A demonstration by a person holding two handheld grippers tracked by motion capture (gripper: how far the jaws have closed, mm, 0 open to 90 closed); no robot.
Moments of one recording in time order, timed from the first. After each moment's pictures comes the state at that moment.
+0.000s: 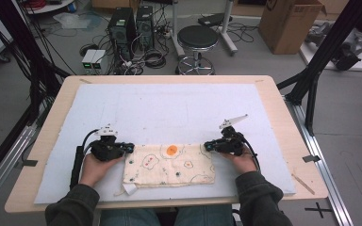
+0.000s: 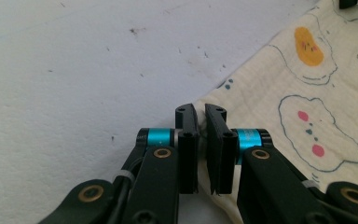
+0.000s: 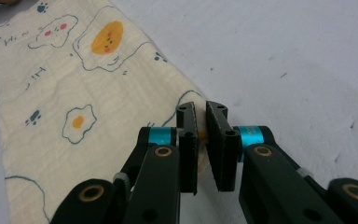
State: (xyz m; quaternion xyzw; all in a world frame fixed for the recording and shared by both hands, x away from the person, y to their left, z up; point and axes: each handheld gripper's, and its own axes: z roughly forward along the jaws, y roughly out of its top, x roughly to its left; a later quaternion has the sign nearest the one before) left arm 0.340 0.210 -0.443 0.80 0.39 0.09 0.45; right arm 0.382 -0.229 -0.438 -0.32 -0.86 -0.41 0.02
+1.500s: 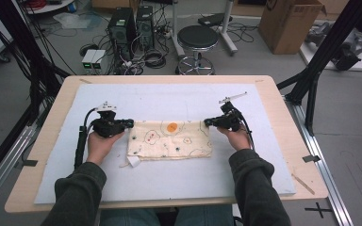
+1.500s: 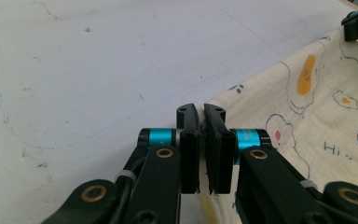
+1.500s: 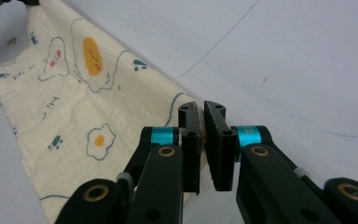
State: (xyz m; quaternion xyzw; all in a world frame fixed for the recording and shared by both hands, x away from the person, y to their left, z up) left arm 0.401 0.211 -0.417 0.76 0.44 0.13 0.47; right arm 0.455 -0.228 -0.418 -0.38 -0.83 -0.42 0.00
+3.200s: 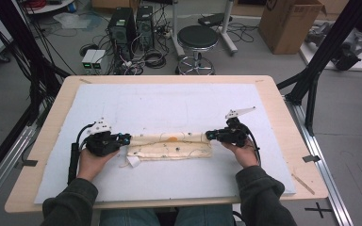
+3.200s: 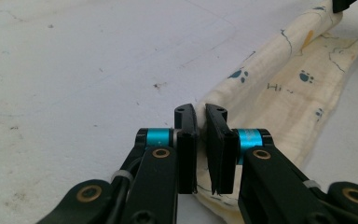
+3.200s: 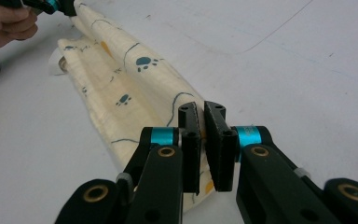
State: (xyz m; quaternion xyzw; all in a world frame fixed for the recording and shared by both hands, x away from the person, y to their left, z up) left arm 0.340 0.218 -0.423 0.79 0.35 0.15 0.48; right arm 0.396 -0.239 -0.420 -0.32 -0.82 -0.46 0.01
